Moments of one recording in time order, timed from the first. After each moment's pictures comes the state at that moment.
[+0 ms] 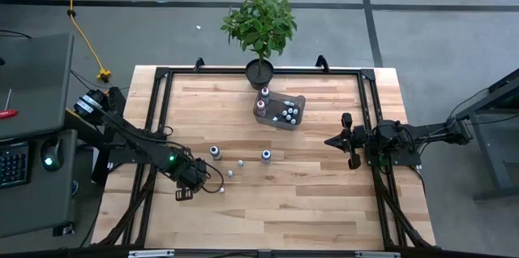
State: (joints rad) left arm -0.58 1.37 0.76 -0.86 0.01 -0.74; right arm 0.12 0.08 0.01 0.04 0.05 0.04
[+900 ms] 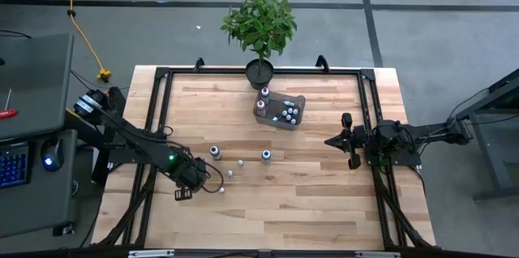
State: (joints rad) left arm -0.57 1.36 0.79 -0.92 0.01 -0.74; right arm 0.12 0.08 0.01 0.04 0.05 0.04
